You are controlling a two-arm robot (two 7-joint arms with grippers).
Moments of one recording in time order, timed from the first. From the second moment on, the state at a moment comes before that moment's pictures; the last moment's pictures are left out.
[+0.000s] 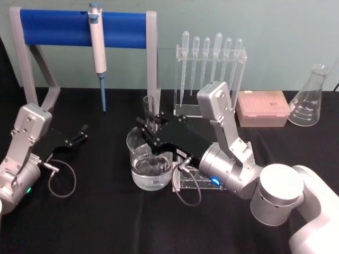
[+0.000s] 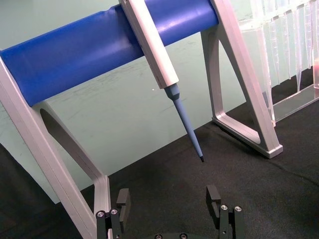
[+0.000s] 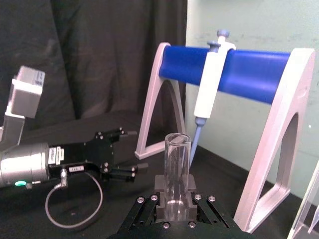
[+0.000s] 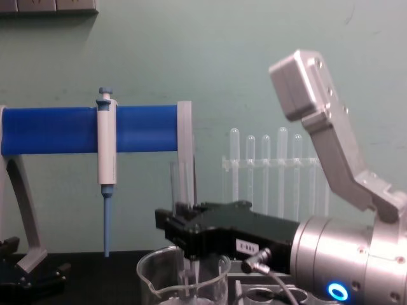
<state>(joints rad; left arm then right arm) -0.20 0.60 0.45 -1.41 -0.25 -0.12 0.03 0.31 0.24 -0.52 -1.49 0.27 0.02 0.38</state>
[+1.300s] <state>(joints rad) -0.20 0.60 0.45 -1.41 -0.25 -0.12 0.03 0.30 0.23 -0.52 -1.47 0.26 0.03 0.39</state>
